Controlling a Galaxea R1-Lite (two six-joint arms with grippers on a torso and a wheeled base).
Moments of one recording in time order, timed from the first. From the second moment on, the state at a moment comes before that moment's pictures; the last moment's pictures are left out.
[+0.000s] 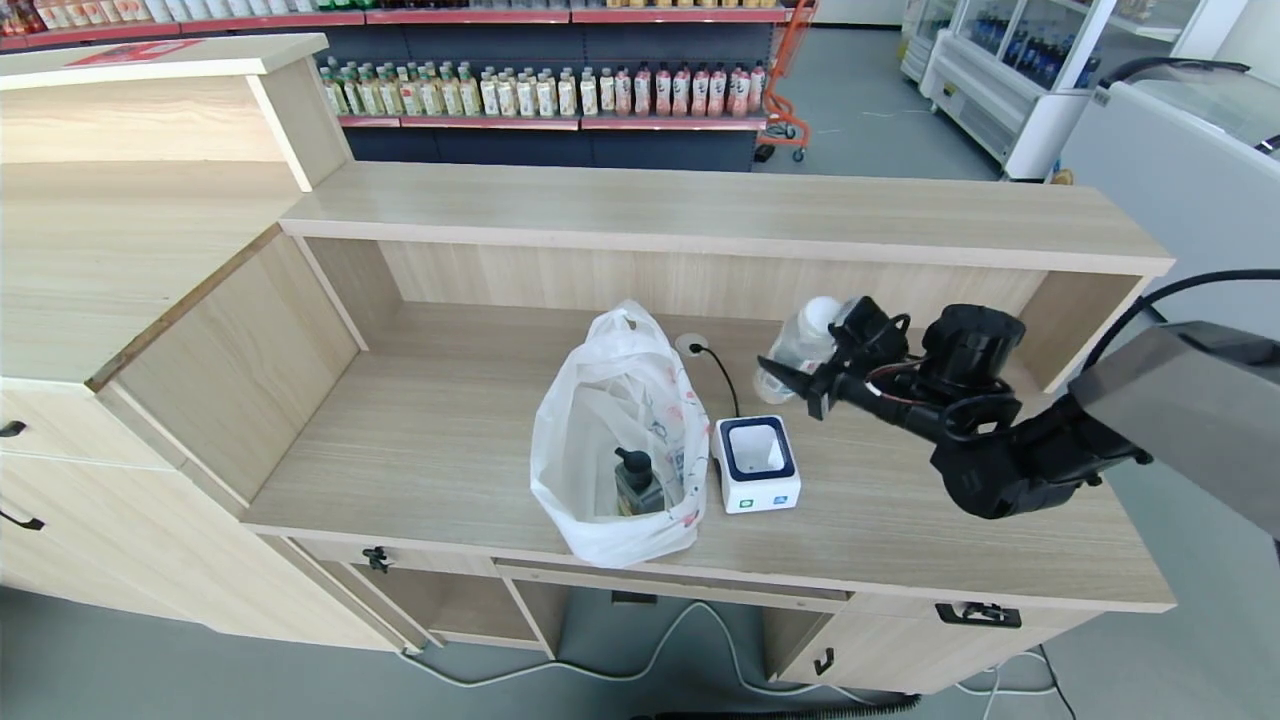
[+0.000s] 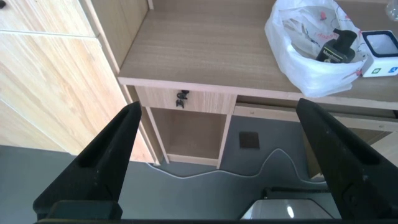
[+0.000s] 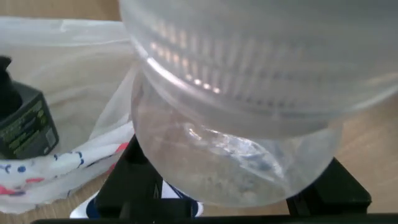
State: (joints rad) left arm 0.00 0.00 0.00 0.00 0.00 0.00; right arm 0.23 2.24 -1.16 -1.21 0.52 -0.47
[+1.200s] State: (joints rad) left arm 0.00 0.00 0.00 0.00 0.00 0.01; right arm 0.37 2.00 -0.97 -1.03 0.25 0.04
